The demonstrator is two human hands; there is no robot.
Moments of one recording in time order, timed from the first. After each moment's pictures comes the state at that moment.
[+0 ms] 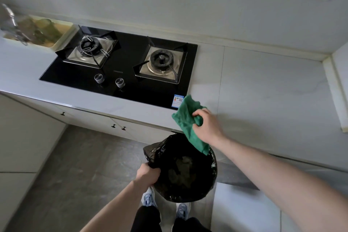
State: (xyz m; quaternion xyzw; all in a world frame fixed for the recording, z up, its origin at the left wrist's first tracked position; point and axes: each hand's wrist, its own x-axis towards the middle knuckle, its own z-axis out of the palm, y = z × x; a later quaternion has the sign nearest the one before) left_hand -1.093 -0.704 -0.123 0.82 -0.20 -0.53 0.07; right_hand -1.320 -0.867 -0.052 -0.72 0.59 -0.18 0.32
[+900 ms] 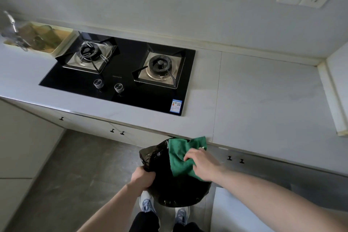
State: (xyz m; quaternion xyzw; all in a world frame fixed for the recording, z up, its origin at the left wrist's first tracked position) left_hand -1.083 -0.710 -0.106 0.82 -0.21 -0.53 0.06; right_hand -1.334 -0.787 -0.095 -0.81 0.47 0.06 0.35
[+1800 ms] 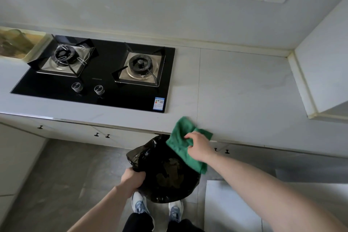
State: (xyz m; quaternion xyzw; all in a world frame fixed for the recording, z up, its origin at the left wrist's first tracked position) left_hand -1.096 -0.704 -0.113 0.82 -0.20 -0.53 0.09; right_hand -1.363 -0.805 -0.077 -0.69 0.63 -0.02 0.35
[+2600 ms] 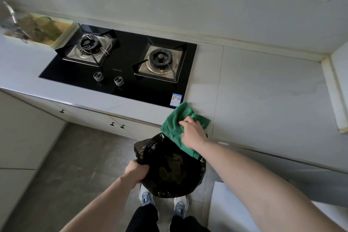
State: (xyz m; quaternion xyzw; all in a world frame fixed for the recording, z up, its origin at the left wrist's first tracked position) left_hand -1.075 -0.708 -0.100 0.83 -0.18 -0.52 0.09; right_hand -1.282 -0.850 -0.083 -0.77 0.57 0.03 0.29
